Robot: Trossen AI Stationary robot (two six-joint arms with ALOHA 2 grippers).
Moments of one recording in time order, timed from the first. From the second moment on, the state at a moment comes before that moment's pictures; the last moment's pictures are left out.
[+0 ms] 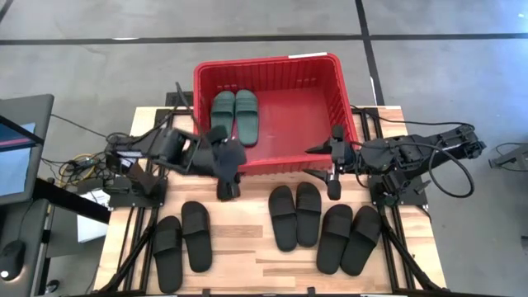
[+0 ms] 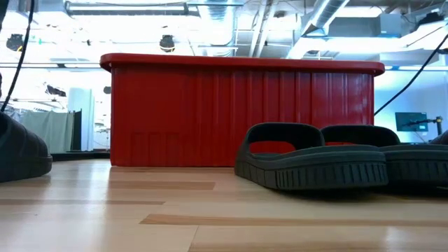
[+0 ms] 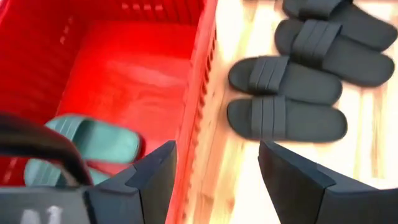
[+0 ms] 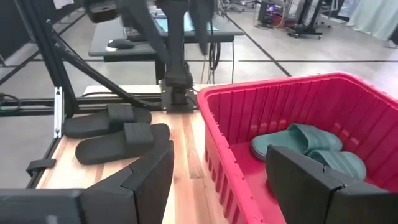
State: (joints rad) left arm -0.27 1.77 2.30 -1.52 -0.45 -0.35; right arm 0.31 1.11 1.25 -0.49 0.43 0.04
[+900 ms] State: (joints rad) left arm -0.73 1.76 1.81 -1.57 -0.28 -0.98; right arm 0.34 1.11 1.25 -0.49 0.42 -0.04
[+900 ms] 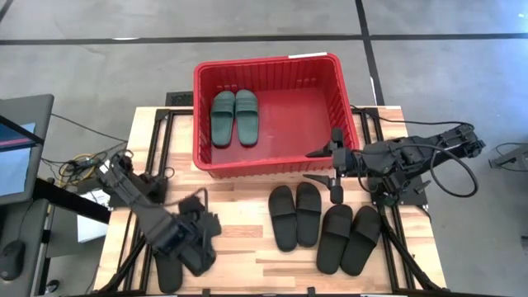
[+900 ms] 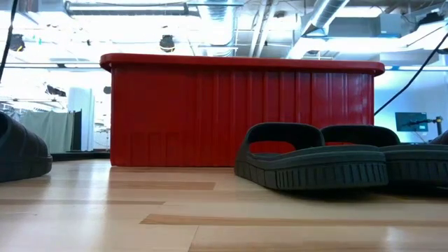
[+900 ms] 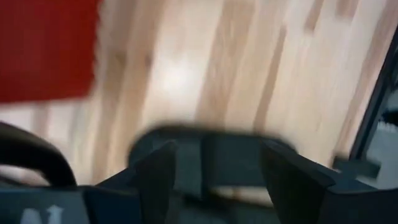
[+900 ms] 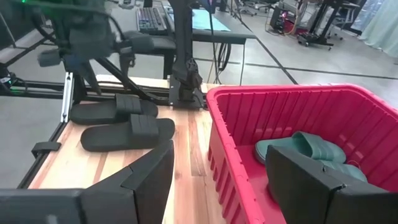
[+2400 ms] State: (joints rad) left arm -1.10 1.76 1.22 -1.32 -0.05 -1.22; right arm 0.34 1.11 1.25 -0.49 0.42 0.00
